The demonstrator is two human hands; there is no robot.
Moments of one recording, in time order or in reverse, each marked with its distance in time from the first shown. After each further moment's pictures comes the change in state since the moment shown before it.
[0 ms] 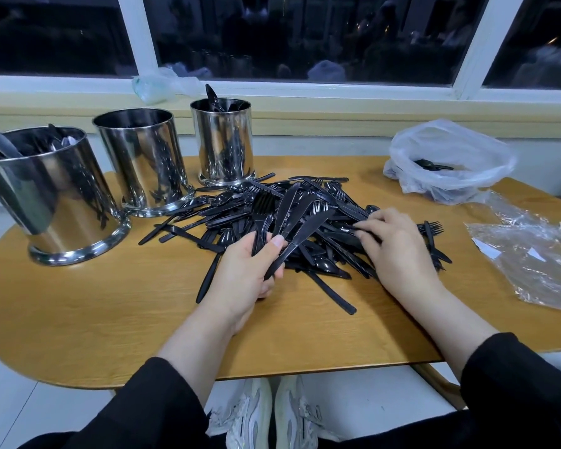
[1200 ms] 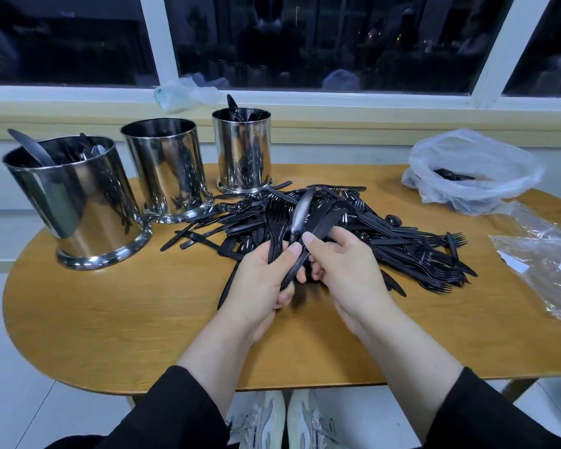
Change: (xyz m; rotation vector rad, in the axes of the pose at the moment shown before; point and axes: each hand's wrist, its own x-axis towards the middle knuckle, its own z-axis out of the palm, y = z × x) left_hand -0.001 0.001 -0.004 -0.134 -0.020 0.015; right_hand -0.004 -0.117 0.025 1.179 -0.186 0.530
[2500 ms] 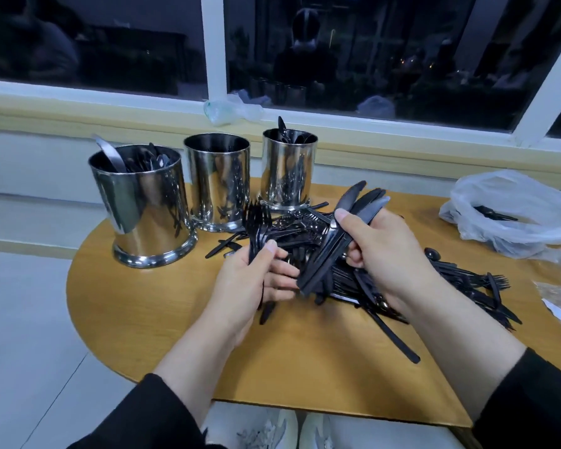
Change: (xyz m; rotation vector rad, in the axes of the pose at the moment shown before) left_hand -0.015 0.043 -0.060 -0.012 0.204 0.004; right_hand 0.022 -0.072 0.027 -0.235 -0.105 -0.065
